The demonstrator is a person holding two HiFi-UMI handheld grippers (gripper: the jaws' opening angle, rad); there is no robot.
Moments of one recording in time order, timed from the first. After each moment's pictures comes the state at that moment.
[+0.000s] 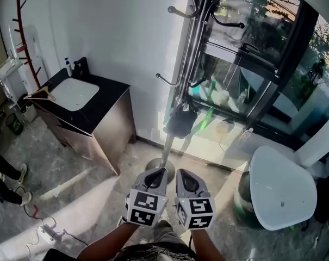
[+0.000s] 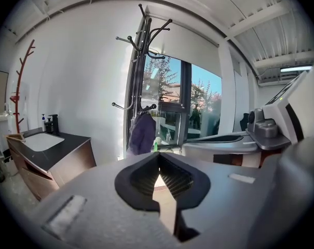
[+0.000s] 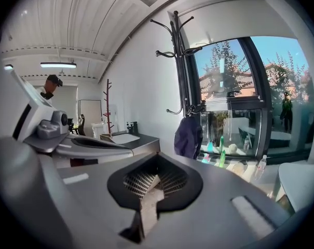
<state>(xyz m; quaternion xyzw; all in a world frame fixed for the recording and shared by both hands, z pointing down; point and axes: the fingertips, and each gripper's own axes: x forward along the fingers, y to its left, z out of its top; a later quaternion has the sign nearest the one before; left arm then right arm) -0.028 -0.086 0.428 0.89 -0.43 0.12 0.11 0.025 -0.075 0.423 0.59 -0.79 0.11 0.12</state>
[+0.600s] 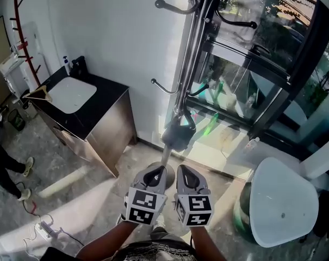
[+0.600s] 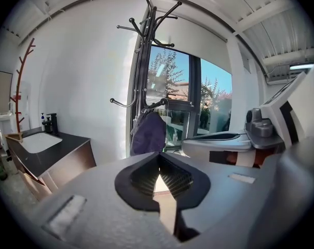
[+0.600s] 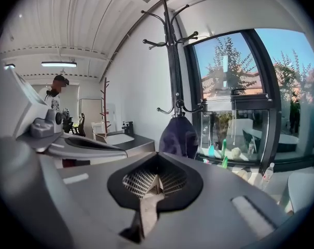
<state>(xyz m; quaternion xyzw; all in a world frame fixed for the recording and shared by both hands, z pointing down) 0.005 -0.168 0.442 0.87 -0.46 0.13 0.12 0.065 -0.168 0.435 0.58 -0.80 0.10 0.12</state>
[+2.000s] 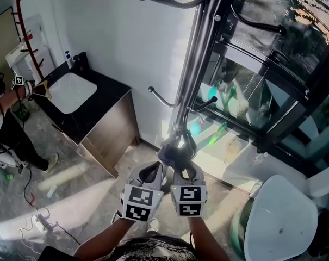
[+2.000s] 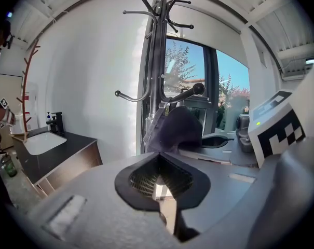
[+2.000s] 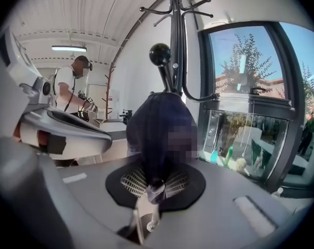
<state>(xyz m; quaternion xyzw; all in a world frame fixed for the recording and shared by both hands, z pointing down) 0.008 -0.265 0.462 0.83 -0.52 0.14 0.13 0.074 -0.287 0.475 0.53 -0.82 0.06 0.19</state>
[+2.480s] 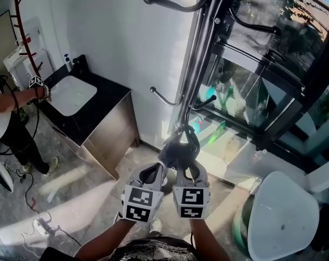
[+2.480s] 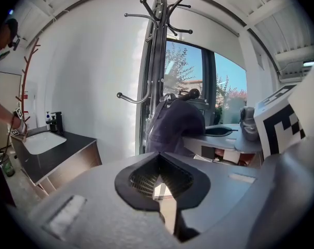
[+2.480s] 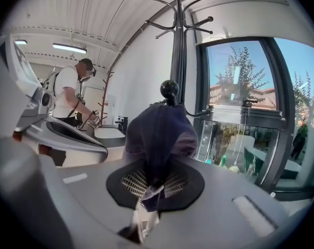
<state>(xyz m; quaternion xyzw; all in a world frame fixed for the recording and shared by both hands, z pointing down) 0.000 -0.251 0.458 0.84 -0.51 0.13 0.13 0.073 -0.275 0.445 0.57 -0.81 0.02 0.16</state>
